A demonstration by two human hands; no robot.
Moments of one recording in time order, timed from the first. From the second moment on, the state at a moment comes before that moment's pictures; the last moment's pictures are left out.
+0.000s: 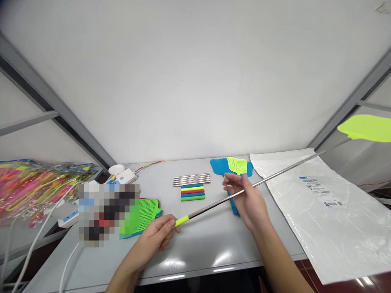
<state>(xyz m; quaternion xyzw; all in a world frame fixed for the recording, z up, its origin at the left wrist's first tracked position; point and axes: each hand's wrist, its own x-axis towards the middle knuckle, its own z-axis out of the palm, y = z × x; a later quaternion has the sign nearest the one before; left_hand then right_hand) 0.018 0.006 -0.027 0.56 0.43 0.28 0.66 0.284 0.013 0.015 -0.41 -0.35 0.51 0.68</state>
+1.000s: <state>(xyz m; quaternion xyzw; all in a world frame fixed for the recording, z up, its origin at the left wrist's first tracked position) -0.057 0.000 -0.030 0.50 0.50 0.34 0.62 0.294 0.012 0.034 -0.36 -0.30 0.53 0.71</state>
